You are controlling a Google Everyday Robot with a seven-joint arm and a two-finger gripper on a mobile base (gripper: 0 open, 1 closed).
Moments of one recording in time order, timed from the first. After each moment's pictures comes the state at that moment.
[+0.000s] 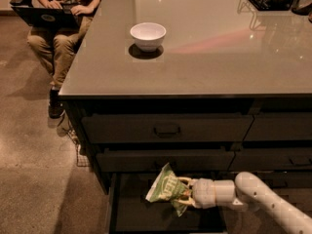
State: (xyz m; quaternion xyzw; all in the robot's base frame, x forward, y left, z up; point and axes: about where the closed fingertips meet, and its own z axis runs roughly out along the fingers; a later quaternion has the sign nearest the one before) arm 0.449 -0.081 0.466 -0.58 0.54 0.35 0.50
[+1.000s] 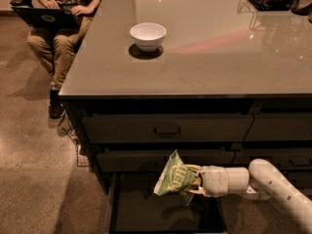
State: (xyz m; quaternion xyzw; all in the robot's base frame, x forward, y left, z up) arm 0.451 -0.097 0.559 -0.61 0.45 0.34 0.56
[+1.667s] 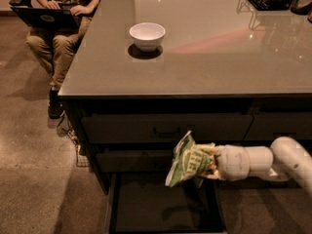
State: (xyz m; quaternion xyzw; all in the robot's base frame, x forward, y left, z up) arm 0.441 -0.118 0.684 -0.66 0.33 0.28 0.62
